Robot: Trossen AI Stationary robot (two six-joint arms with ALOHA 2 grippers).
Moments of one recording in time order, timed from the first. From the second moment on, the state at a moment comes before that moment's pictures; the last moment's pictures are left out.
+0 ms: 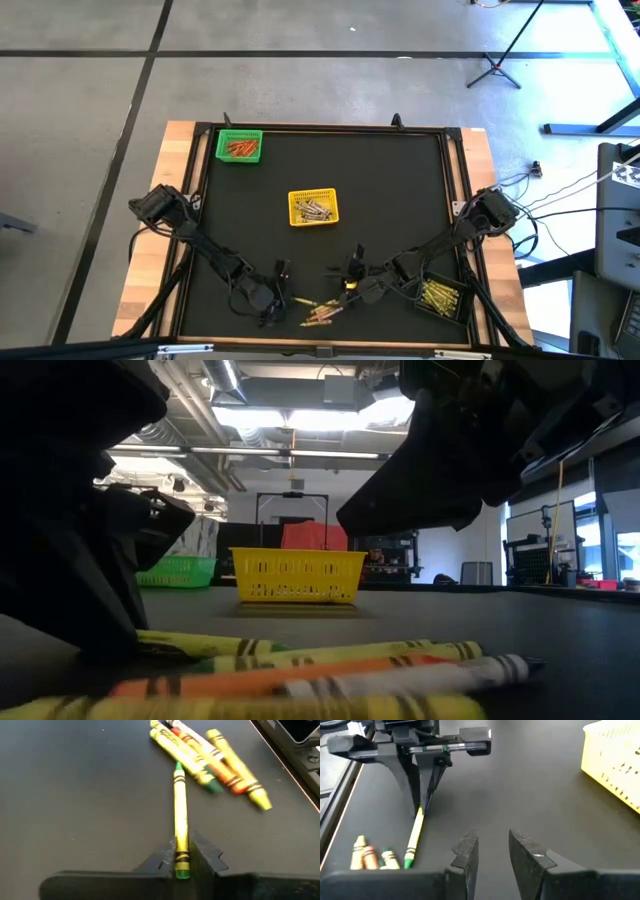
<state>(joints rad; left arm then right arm) -0.66 1.91 0.78 0.37 -0.34 -0.36 0.56 1.91 0.97 0.31 0.57 0.55</state>
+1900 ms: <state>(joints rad) -0.60 1.70 0.49 1.01 -0.52 -0.08 0.49 2.05 0.97 0.99 0.47 0.05</state>
